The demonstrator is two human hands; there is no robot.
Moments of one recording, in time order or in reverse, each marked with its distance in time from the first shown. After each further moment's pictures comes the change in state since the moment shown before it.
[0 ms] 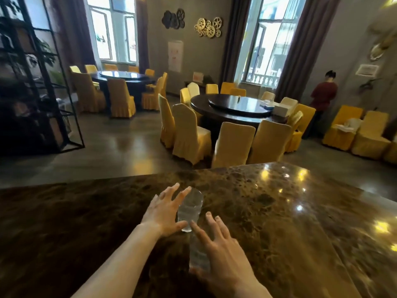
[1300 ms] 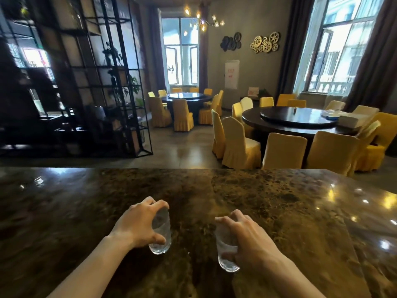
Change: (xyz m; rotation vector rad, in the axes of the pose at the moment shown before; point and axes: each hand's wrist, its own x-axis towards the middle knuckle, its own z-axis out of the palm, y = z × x) left_hand -0.247 0.065 -0.076 0.038 0.113 -0.286; right_hand -0.130 0.021 -0.066 0.049 0.055 -0.297
